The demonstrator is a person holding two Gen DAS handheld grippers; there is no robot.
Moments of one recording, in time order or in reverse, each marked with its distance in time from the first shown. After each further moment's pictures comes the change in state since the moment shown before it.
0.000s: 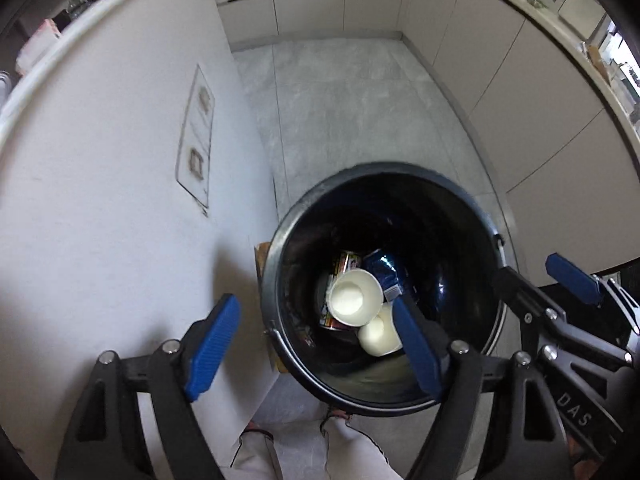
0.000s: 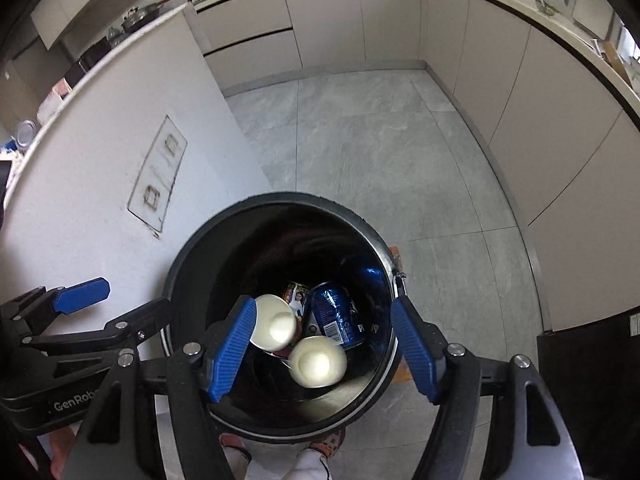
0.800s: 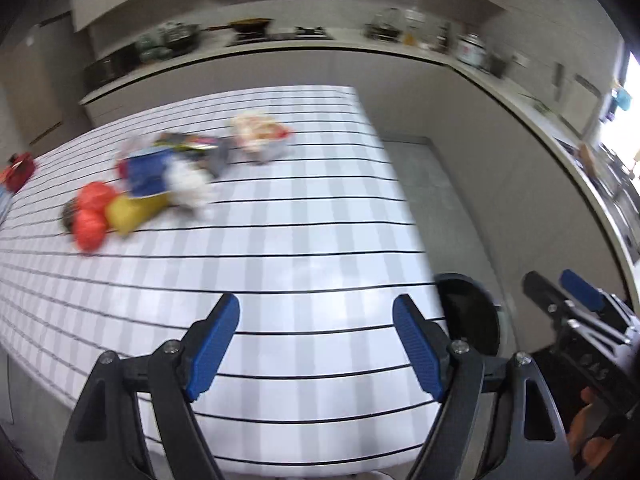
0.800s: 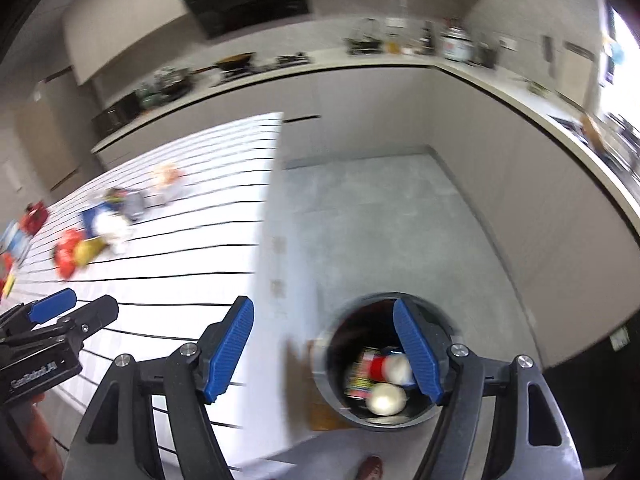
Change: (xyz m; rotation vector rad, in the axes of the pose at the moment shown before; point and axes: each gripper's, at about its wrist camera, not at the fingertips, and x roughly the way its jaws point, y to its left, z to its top) left arm -0.186 0.230 -0.023 -0.138 -0.326 0.041; right arm -0.172 0.196 0.030 -0.031 -0.280 0.008
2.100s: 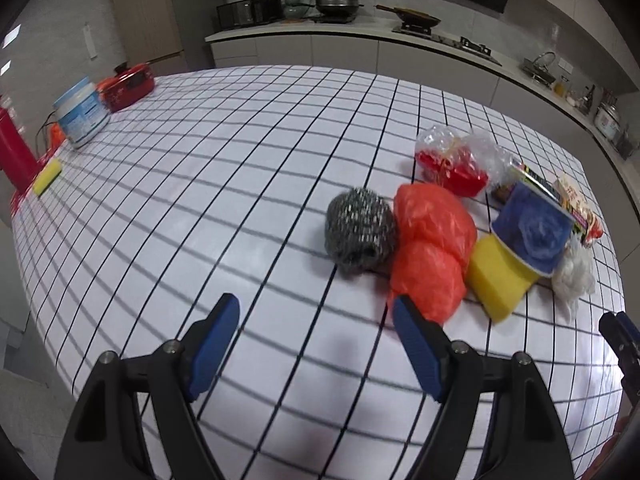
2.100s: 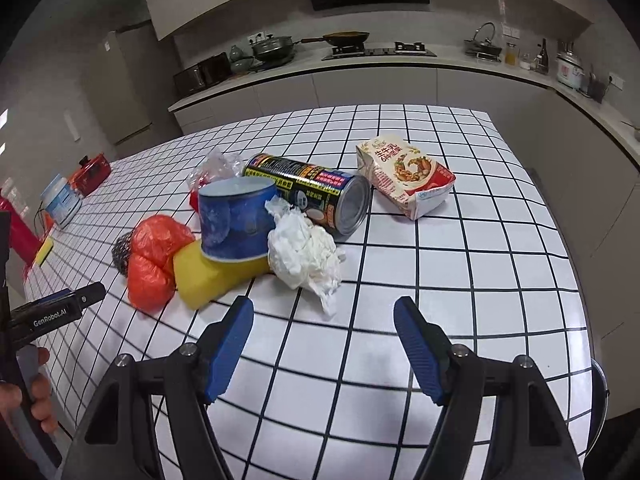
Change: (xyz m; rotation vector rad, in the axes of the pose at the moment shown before) left arm 0.079 0.302 0.036 -0.281 0.039 0.243; right arm 0.126 0.278 0.035 -0.147 0.041 0.202
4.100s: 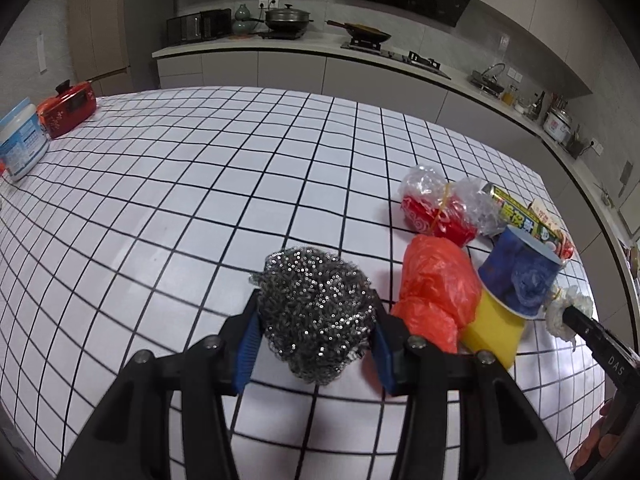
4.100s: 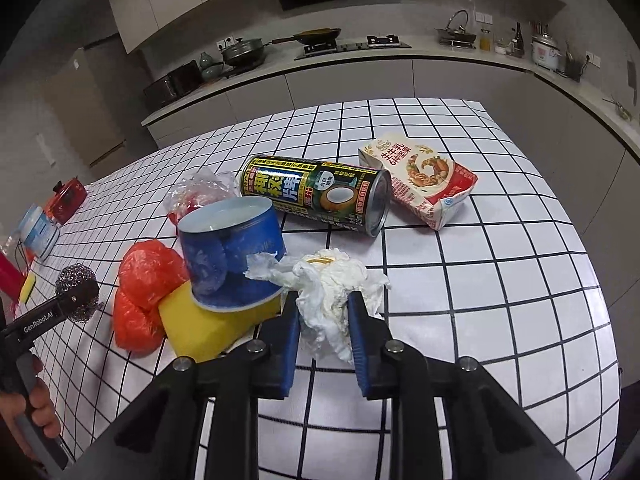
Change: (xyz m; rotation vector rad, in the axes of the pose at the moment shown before) left arm 0.019 0.025 0.032 0.053 -0.065 -0.214; right arm 0.033 0.021 0.020 0.081 0.000 -0.055
